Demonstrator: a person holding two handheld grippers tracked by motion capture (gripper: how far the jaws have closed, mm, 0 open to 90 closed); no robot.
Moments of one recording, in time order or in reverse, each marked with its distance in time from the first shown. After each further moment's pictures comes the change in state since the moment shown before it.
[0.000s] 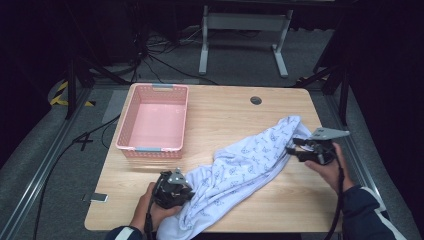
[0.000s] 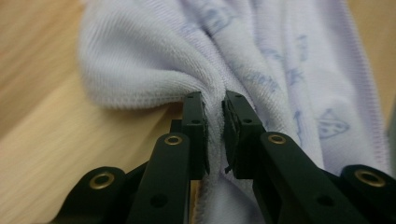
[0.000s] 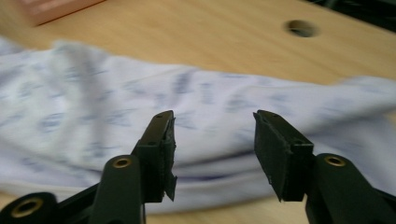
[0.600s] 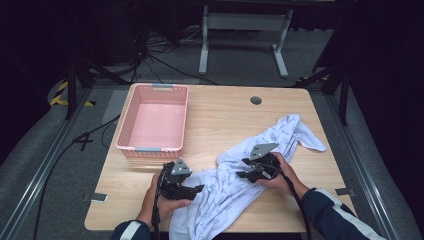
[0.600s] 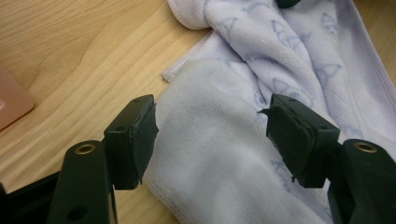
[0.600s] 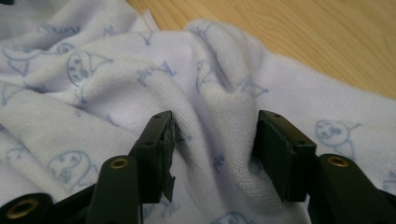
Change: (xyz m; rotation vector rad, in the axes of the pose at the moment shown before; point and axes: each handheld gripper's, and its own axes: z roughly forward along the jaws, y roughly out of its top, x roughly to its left) left arm 0.020 0.018 -0.007 -0.145 0.098 -0.106; right arm 0.097 0.027 0.093 0.153 0.234 -0.200
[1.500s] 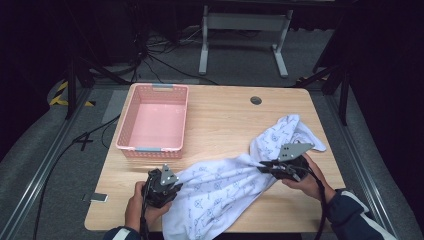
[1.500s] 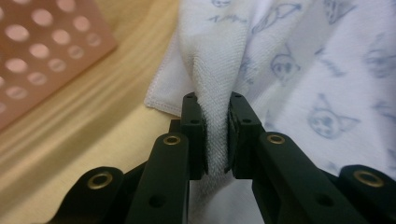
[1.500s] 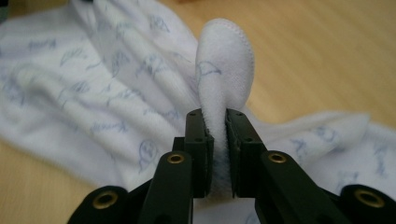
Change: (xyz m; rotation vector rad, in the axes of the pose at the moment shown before) left arm -0.012 -0.027 -0.037 0.092 0.193 0.038; right arm 0.000 -0.020 -0.077 -0.084 0.008 -0.048
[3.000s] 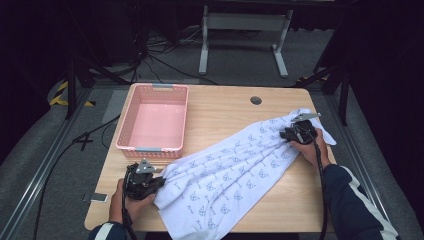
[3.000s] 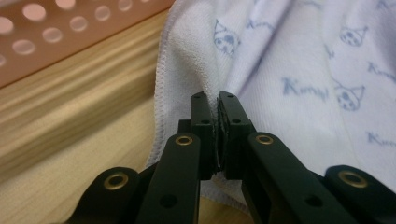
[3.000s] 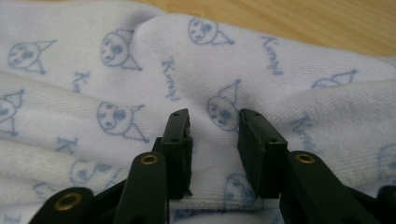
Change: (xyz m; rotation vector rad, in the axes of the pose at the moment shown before) left arm 0.056 -0.023 -0.003 0.017 -0.034 -0.141; right arm -0.164 -0.057 0.028 0.121 -0.443 0.366
